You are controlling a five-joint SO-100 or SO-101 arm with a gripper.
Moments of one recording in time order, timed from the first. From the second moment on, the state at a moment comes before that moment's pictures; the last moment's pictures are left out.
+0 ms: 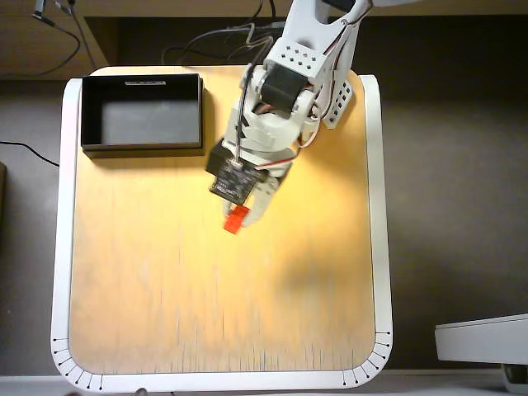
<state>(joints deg) 33.1 138.3 118.1 72.4 179.2</state>
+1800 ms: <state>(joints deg) 86.2 117.8 115.3 62.2 190.7</state>
